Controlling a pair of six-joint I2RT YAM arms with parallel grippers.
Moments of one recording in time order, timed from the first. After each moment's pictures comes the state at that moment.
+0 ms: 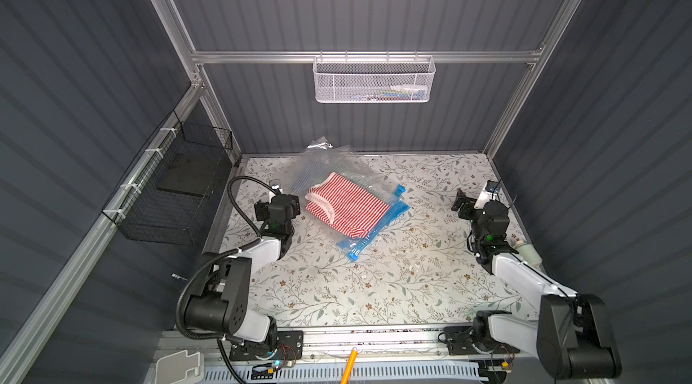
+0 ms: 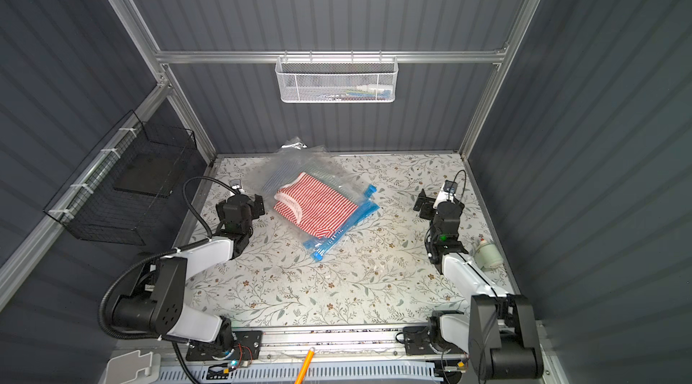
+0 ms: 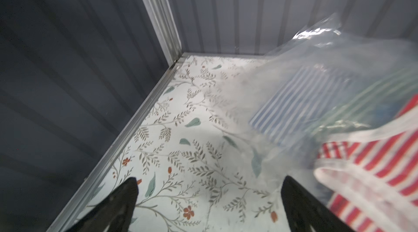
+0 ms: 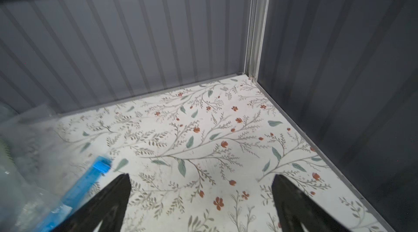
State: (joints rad) left arm -0.25 1.46 0.68 0.37 -0.53 -0.05; right arm 0.01 1.16 0.53 0.44 0.19 0.17
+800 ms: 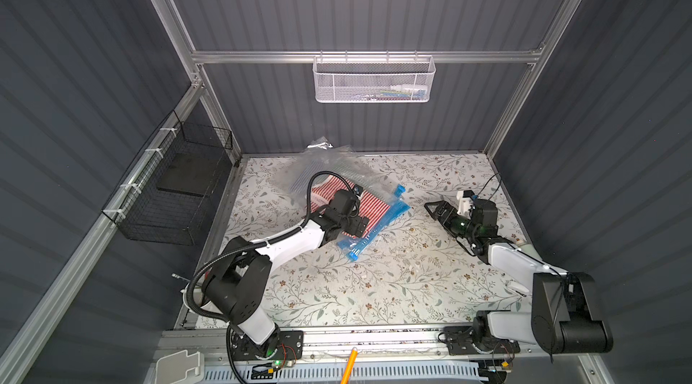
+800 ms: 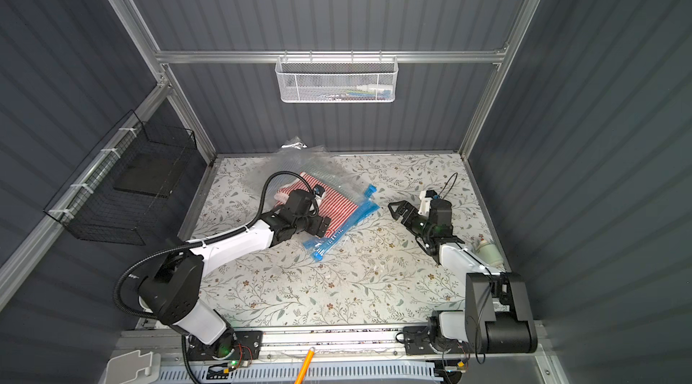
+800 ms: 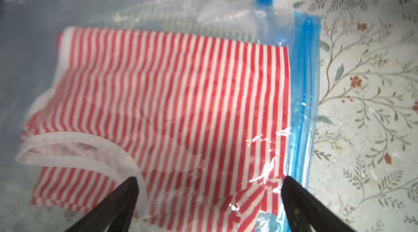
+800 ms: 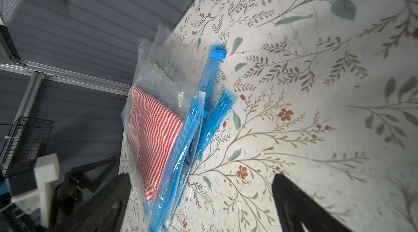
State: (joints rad) left arm -0.73 1.65 1.04 -0.21 -0.14 0.00; right arm 0.01 1.32 0.53 0.26 -0.52 0.74
